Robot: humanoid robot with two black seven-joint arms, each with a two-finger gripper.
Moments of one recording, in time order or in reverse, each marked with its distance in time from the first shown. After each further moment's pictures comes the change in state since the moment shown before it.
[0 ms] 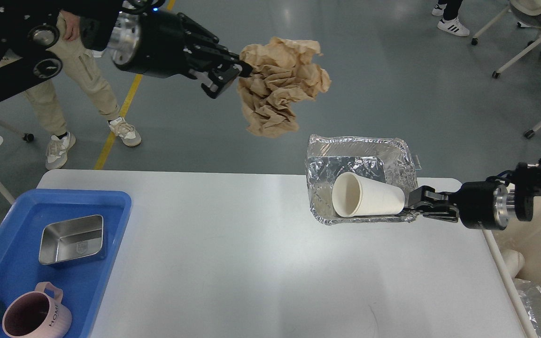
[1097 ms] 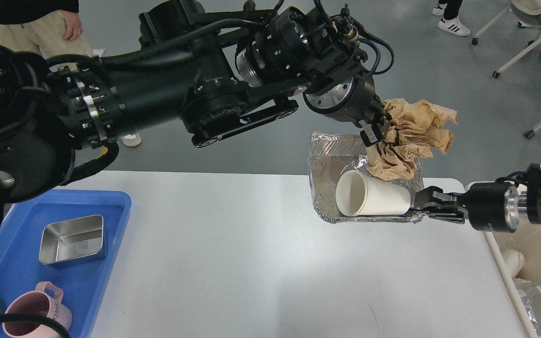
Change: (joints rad) left arm -0.033 -0.718 0.099 0.527 0.073 0.028 0.022; right arm 0.003 -0.065 0.012 0.067 0.000 0.000 0.003
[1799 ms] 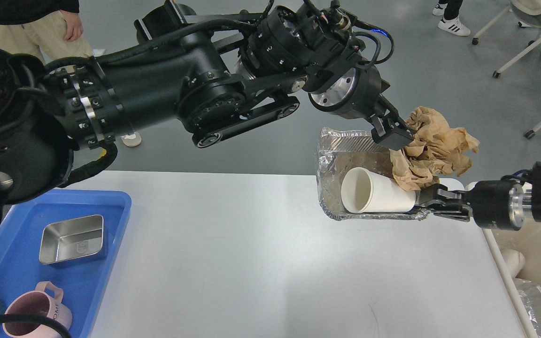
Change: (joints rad) left arm 0.010 0.017 -0.026 0.000 -0.160 0.076 0.014; right arm 0.002 -0.005 -0.003 -0.021 -0.001 -0.003 0.000
